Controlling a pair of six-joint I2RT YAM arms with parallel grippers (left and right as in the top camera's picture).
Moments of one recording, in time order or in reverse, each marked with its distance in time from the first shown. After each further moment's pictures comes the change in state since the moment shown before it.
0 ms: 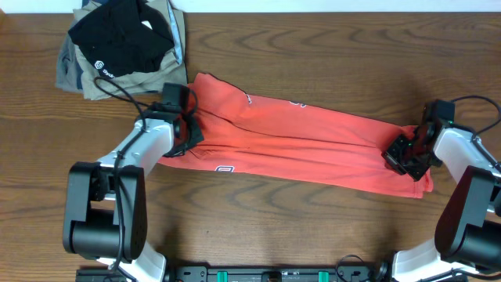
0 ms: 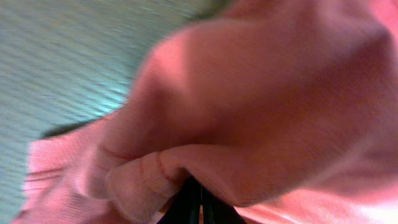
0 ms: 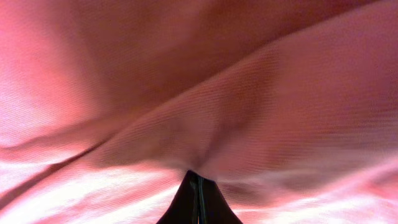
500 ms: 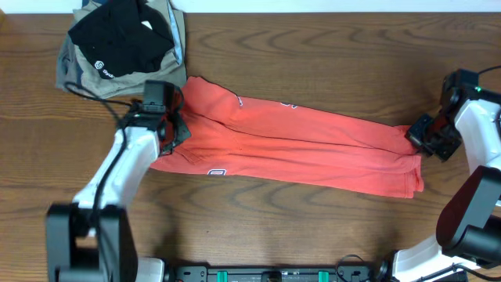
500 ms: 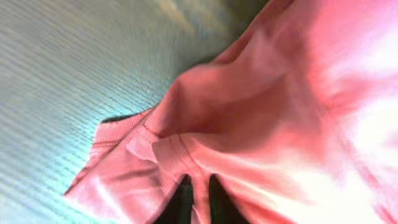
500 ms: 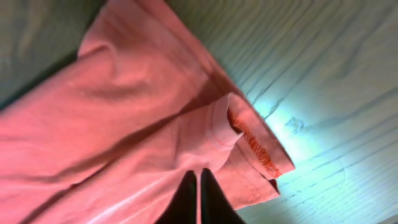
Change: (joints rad) left arm 0.031 -0.220 -0.002 -0.090 -0.069 -0.031; right arm -0.027 0.028 0.338 -0.317 0.164 0.003
